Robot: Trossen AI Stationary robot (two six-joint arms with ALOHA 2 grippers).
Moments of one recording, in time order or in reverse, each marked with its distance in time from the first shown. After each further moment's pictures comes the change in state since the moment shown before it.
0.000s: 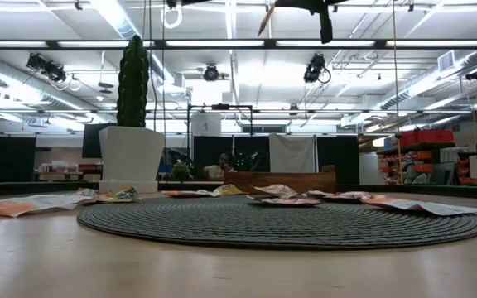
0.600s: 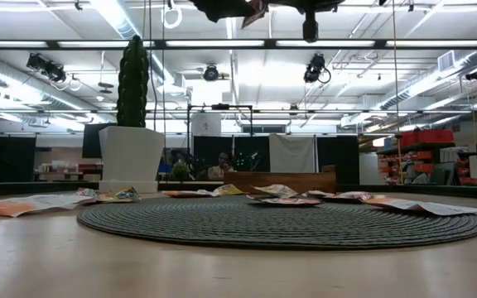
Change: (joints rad) left arm -0.001 0.211 0.163 -0.001 -0.170 0.380; right arm 0.022 0.082 -0.001 0.182 0.038 0.366
